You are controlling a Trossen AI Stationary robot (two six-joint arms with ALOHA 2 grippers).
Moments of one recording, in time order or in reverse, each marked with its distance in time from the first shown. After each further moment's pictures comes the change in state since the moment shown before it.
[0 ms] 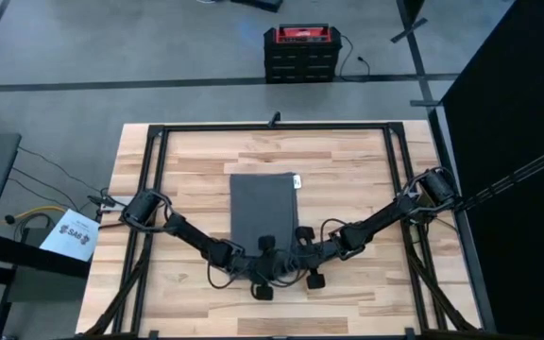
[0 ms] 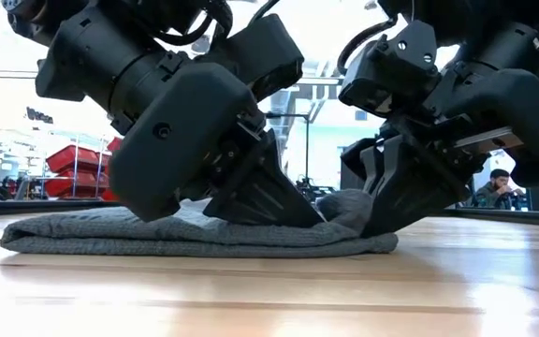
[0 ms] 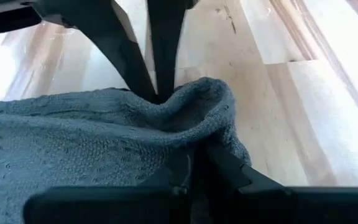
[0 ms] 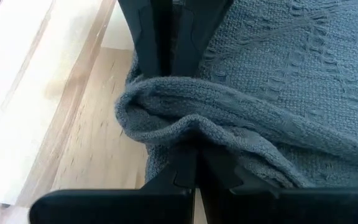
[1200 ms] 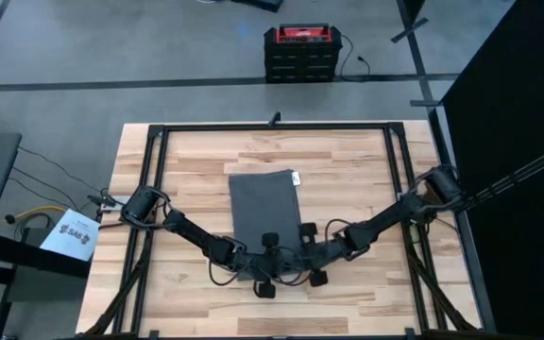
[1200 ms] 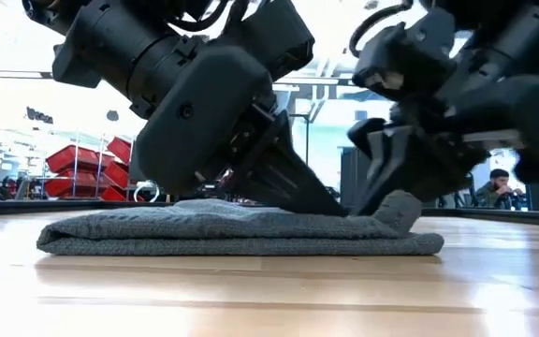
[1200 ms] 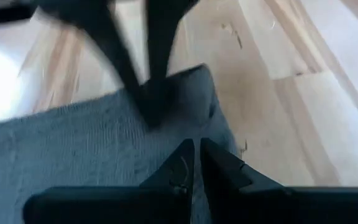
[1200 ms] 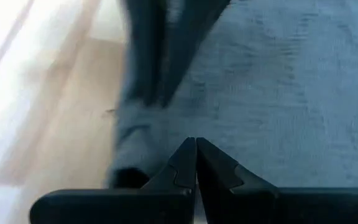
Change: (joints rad) left arm 0.008 -0.024 0.028 -0.057 -0.002 0.055; right arm 0.035 -0.090 -0.003 -0.061 0.123 -0.070
